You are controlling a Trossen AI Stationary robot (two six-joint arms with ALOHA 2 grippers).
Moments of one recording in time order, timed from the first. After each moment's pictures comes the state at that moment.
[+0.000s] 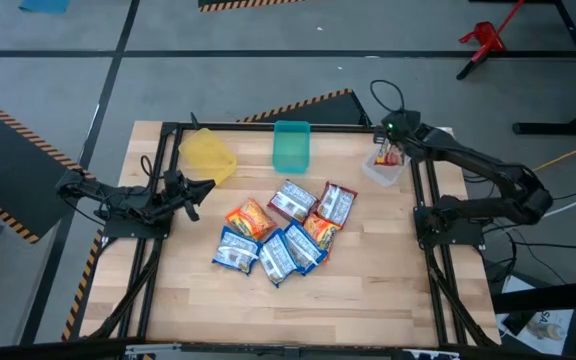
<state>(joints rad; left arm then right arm) -0.31 0.01 0.01 0.06 -0.83 -0.42 -0.82 1.18 0.77 -0.58 0.57 0.71</state>
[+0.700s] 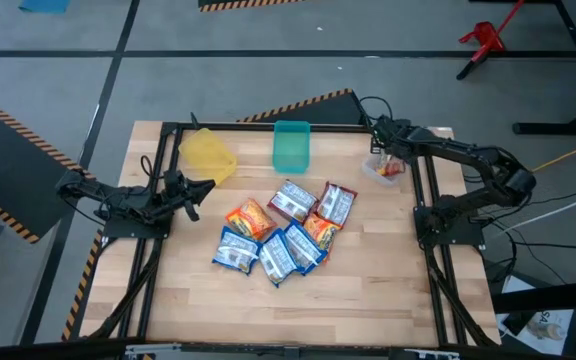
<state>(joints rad) -0.31 0.01 0.01 0.06 -0.83 -0.42 -0.82 1.37 0.77 -0.67 0.58 0.77</state>
